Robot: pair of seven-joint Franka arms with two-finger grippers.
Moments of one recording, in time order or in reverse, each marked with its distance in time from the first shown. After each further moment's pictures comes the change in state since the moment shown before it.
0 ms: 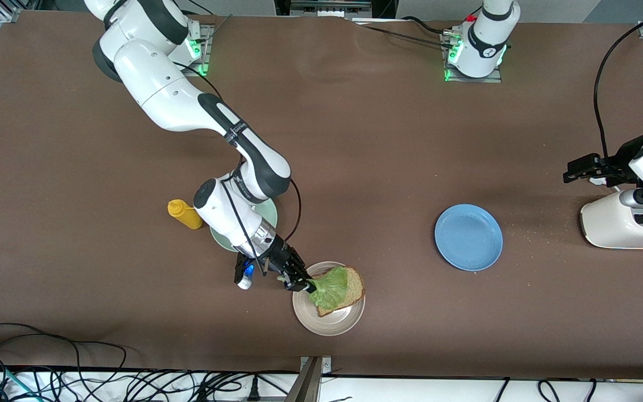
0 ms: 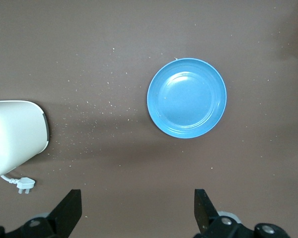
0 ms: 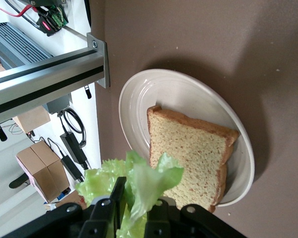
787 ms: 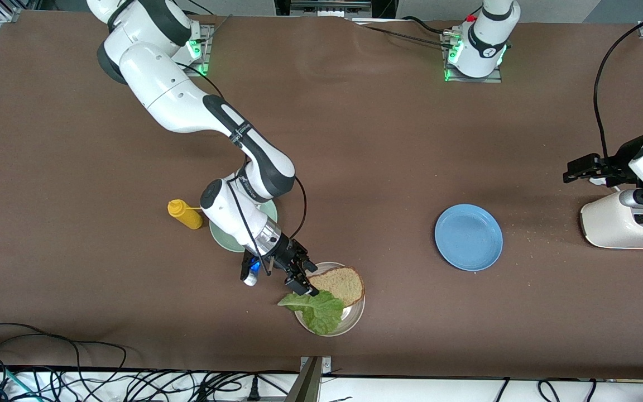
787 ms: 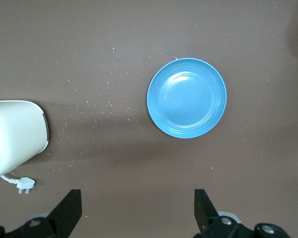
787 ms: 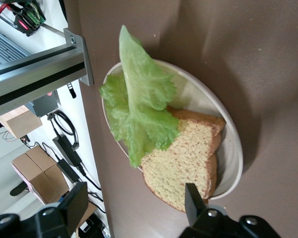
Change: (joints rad) left arm 0.000 0.000 0.000 0.000 0.000 0.000 0.000; right arm 0.011 0.019 0.004 0.016 0.000 -0.002 0.059
